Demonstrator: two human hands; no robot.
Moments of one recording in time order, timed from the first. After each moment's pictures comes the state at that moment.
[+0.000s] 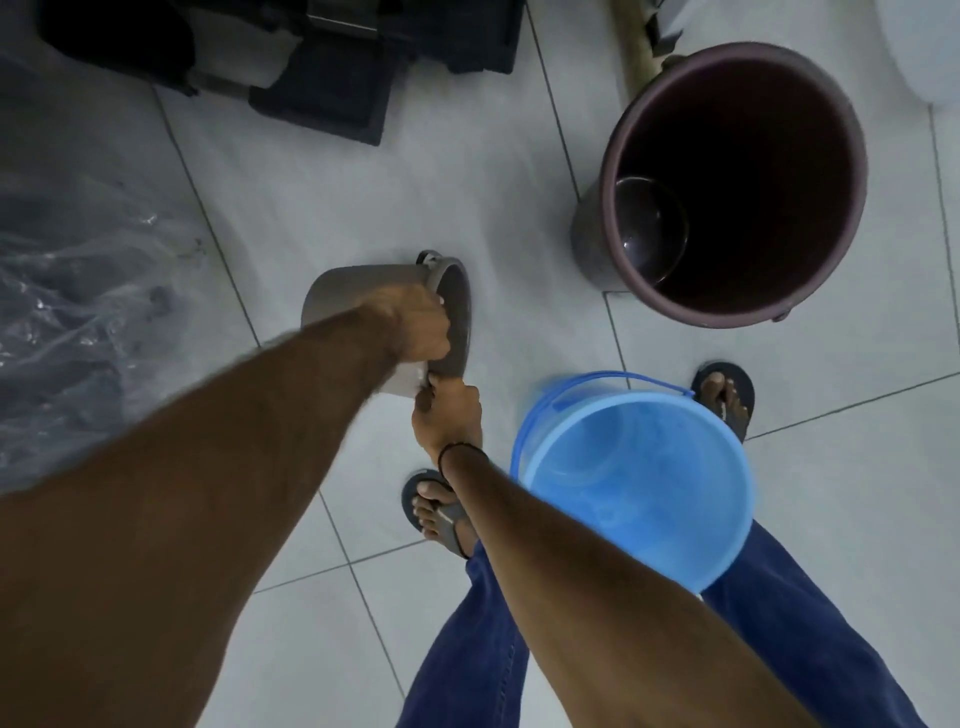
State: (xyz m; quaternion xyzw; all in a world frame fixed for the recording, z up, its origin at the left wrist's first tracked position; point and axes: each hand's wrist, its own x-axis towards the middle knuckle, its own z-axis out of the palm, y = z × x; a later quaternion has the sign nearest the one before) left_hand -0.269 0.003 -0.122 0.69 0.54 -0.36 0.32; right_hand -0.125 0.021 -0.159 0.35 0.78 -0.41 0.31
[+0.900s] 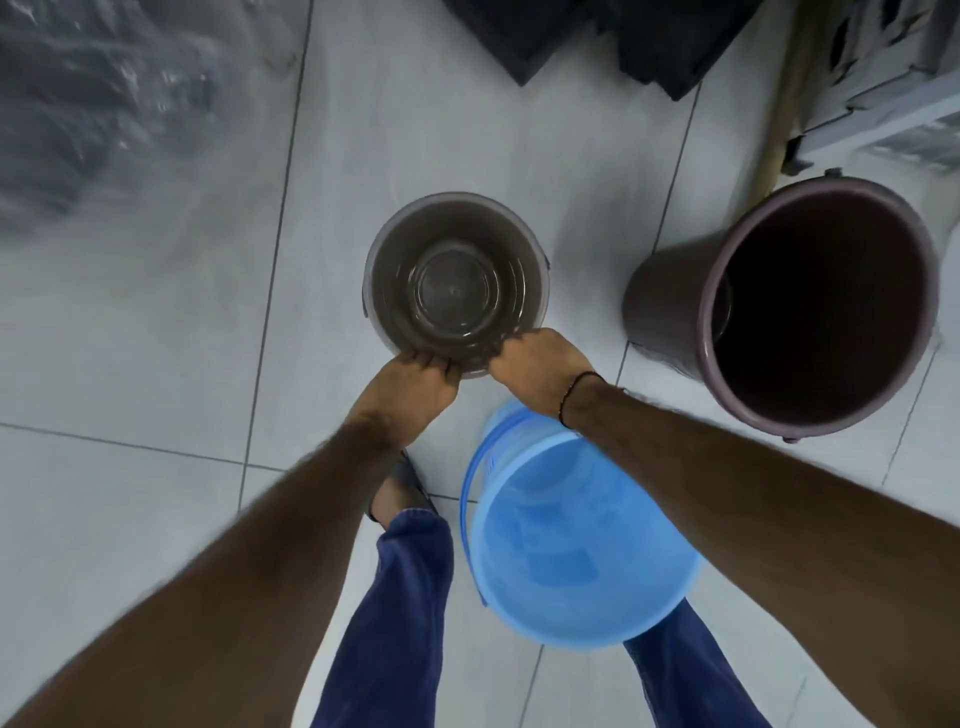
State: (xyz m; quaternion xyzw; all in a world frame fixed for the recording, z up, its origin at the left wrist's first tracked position) left_hand -0.084 -0.061 -0.188 0.30 0.93 -0.06 0.22; right_hand -0.158 0.107 -0.156 -0.44 0.83 0.12 0.33
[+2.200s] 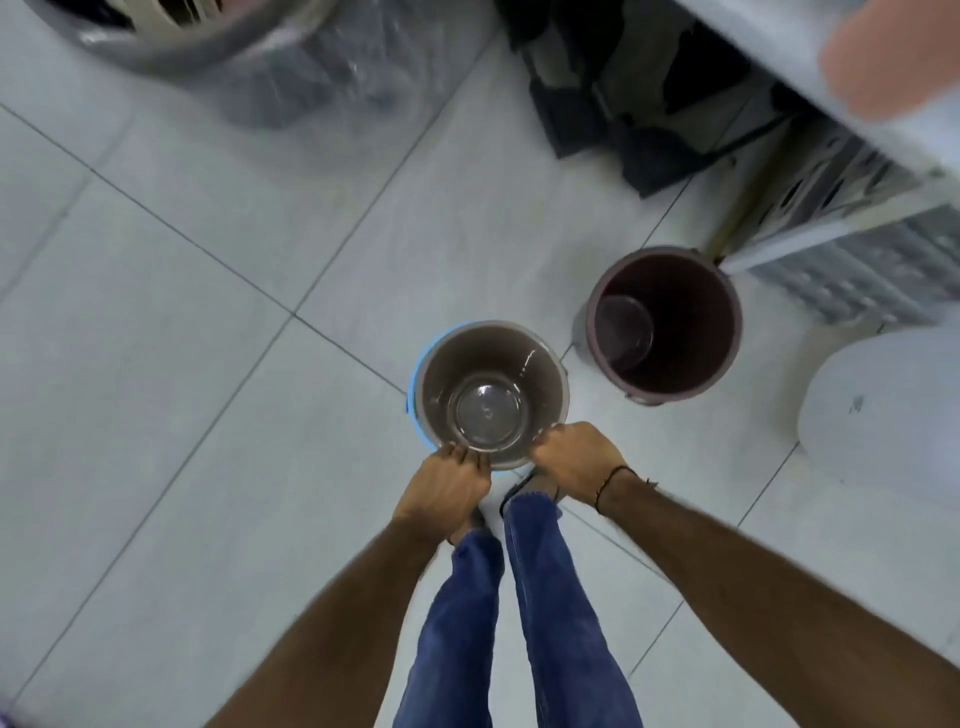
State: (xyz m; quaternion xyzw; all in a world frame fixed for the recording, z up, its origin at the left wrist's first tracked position) left_hand 0.135 0.189 0.093 0.07 0.94 0.05 0.32; right_hand -0.008 0.323 0.097 -0.57 0.73 0.16 0.35
